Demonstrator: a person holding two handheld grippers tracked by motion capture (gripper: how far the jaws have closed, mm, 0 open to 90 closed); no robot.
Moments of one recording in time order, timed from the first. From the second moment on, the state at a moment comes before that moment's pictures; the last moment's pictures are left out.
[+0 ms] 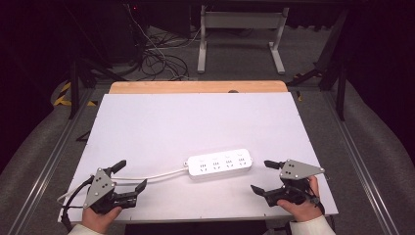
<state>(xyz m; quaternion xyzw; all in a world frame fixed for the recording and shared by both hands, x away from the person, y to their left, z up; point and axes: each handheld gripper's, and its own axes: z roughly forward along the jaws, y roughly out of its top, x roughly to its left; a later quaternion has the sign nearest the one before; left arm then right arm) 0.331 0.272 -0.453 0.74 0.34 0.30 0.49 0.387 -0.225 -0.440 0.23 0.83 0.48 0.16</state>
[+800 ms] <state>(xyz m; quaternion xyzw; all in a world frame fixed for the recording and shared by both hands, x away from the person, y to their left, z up) 0.329 0.271 -0.452 0.74 0.34 0.31 0.49 0.389 -0.222 -0.434 0.23 0.84 0.47 0.17</state>
